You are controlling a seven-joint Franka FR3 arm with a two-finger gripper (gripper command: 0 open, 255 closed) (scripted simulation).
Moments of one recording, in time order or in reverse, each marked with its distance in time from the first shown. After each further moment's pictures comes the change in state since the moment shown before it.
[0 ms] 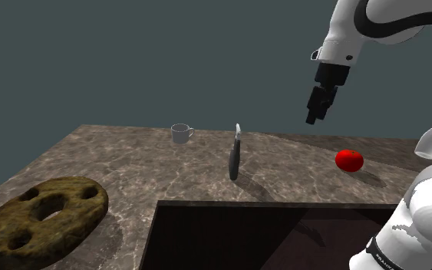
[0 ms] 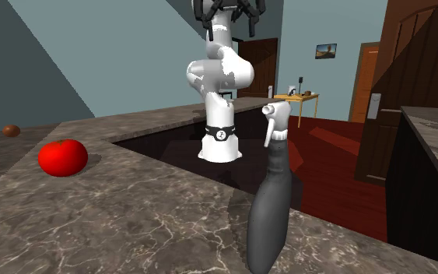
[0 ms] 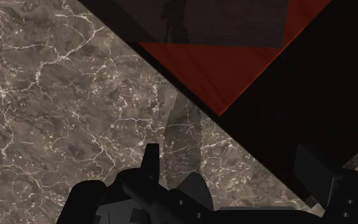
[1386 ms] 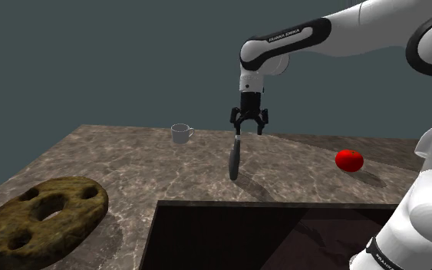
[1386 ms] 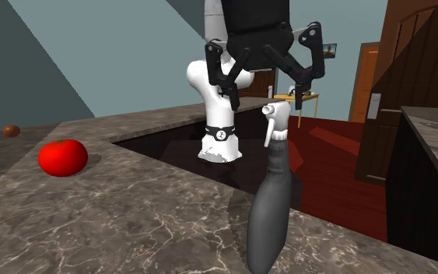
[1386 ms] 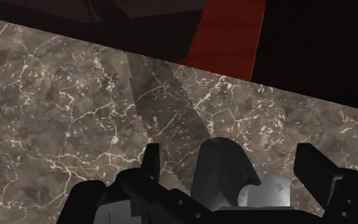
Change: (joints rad) arm -0.041 0.920 0.051 0.576 0.140 0.038 0.458
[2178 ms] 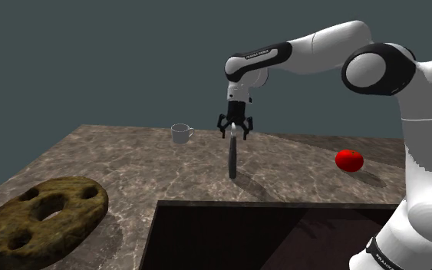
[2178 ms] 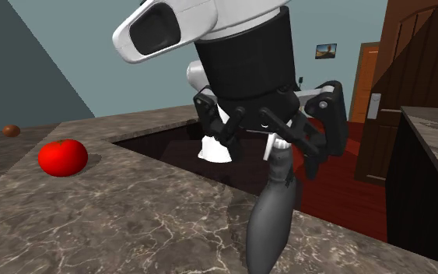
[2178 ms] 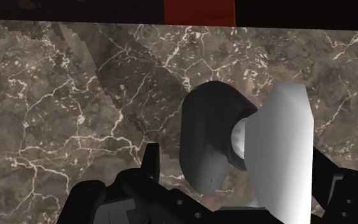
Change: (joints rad) arm -0.024 0.330 -0.024 0.315 0.081 -0.035 0.156
